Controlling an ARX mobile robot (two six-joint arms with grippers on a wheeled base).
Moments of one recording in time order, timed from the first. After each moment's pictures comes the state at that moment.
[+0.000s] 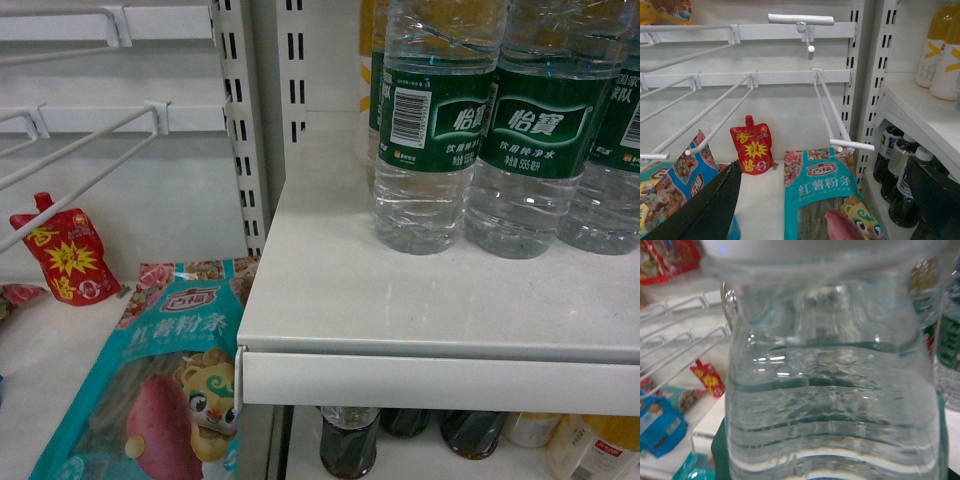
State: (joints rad) left arm 0.00 0.01 0.01 0.00 0.00 0.00; right arm 0.00 0.41 0.30 0.04 -0.30 0.22
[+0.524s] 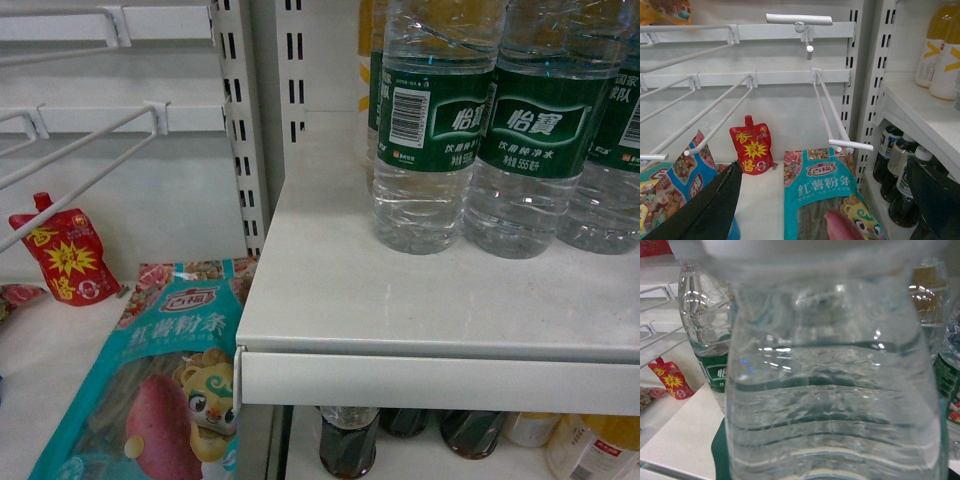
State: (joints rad) left arm 0.00 0.01 0.01 0.00 0.00 0.00; right arm 0.07 0.73 0.39 0.25 -0.20 0.08
